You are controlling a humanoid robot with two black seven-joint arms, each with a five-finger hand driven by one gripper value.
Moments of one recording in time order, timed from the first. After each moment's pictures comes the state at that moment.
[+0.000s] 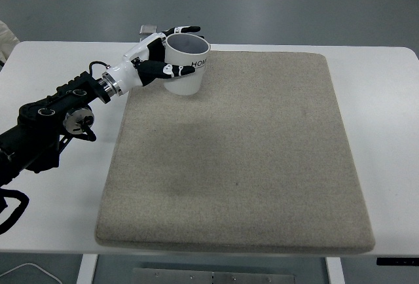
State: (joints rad) left arm -0.95 0.19 -0.37 -0.42 0.42 -0.61 -0.61; right arm 0.03 0.00 -0.05 0.19 0.00 -0.01 -0.11
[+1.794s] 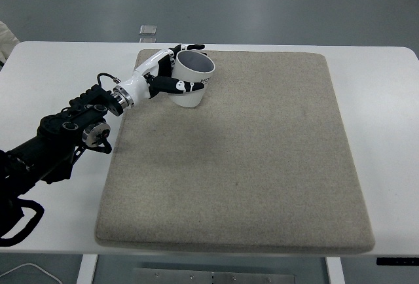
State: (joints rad) left arm -0.91 0.11 -0.38 -0.39 0.51 -0.39 -0.61; right arm 0.03 0.00 -0.04 0.19 0.00 0.00 -0.11
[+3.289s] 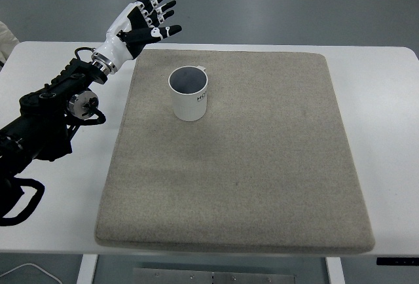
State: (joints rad) left arm -1.01 0.13 -0.48 -0.31 0.23 -0.45 -0.61; right arm 0.03 0.00 -0.04 0.19 0.00 0.00 -0.11
